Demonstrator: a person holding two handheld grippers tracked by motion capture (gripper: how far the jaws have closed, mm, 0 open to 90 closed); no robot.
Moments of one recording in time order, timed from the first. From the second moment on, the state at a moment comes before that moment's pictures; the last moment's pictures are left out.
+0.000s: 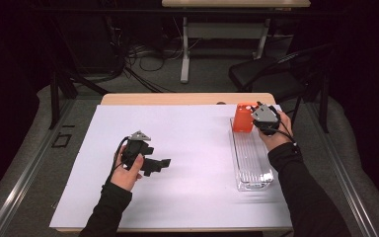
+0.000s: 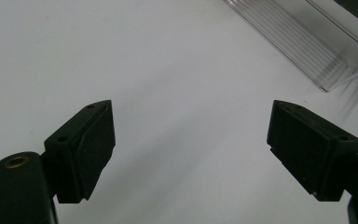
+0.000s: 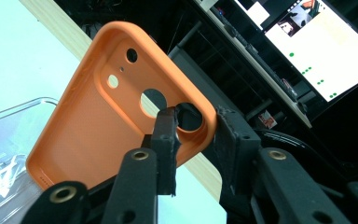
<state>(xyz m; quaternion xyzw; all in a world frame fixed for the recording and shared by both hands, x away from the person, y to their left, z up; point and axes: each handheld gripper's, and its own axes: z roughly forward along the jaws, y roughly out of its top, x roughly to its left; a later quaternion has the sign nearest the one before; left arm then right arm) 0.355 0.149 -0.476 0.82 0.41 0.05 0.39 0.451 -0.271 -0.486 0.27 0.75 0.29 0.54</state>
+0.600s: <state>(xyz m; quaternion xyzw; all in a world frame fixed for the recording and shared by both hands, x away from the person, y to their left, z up) 0.354 0.149 -0.475 0.82 0.41 0.05 0.39 0.445 -0.270 -0.486 0.28 0.75 0.29 0.53</state>
